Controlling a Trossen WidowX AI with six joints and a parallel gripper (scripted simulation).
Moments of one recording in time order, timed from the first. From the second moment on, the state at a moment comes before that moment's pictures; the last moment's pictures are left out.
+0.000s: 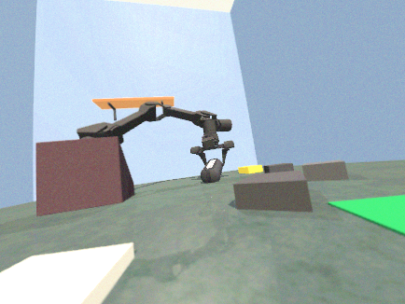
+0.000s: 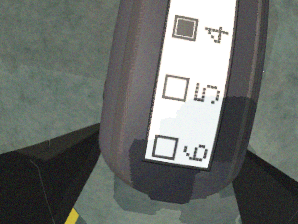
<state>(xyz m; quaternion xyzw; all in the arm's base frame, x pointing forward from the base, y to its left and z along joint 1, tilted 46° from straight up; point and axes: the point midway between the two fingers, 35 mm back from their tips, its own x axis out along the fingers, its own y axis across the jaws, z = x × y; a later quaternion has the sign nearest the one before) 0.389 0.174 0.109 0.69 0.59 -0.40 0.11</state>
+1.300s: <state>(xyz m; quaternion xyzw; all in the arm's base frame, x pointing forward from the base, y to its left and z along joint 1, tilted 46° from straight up) 0.391 0.200 0.093 0.69 0.59 -0.41 0.11</state>
